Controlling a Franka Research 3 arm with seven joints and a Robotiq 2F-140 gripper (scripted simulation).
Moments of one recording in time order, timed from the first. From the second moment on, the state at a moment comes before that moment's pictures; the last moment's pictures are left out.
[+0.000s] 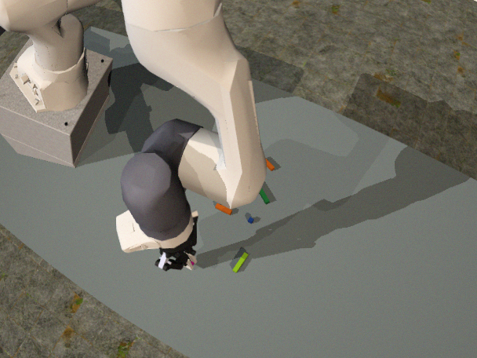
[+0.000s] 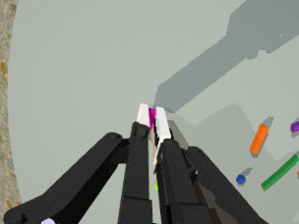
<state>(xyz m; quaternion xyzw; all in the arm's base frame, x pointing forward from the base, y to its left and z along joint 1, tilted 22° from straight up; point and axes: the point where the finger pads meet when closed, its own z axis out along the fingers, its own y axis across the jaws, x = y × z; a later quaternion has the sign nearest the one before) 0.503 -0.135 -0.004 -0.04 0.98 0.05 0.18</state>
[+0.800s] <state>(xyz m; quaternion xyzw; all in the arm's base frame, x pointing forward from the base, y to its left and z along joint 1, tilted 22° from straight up) 0.507 -0.133 -0.015 -0.04 0.98 0.05 0.18</state>
